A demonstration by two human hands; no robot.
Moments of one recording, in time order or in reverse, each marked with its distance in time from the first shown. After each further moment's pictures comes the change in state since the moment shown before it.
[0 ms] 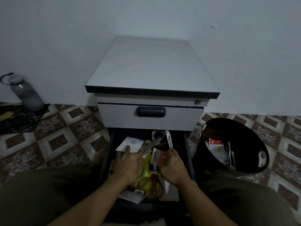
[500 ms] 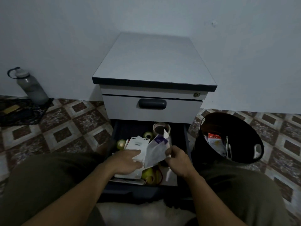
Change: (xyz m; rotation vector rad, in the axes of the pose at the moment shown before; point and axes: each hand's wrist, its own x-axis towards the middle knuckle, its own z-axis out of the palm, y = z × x) left_hand -0.051 -0.010 -0.046 -0.253 -0.333 0.059; right_hand -0.061 -0.015 -0.034 0.219 0.015 -0.050
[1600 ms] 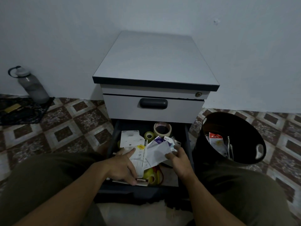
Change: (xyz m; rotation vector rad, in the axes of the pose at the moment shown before) left_hand -0.008 -0.012 -0.005 0.156 -0.237 0.080; right_hand 0.015 0.019 0.022 0.475 0.109 0.174
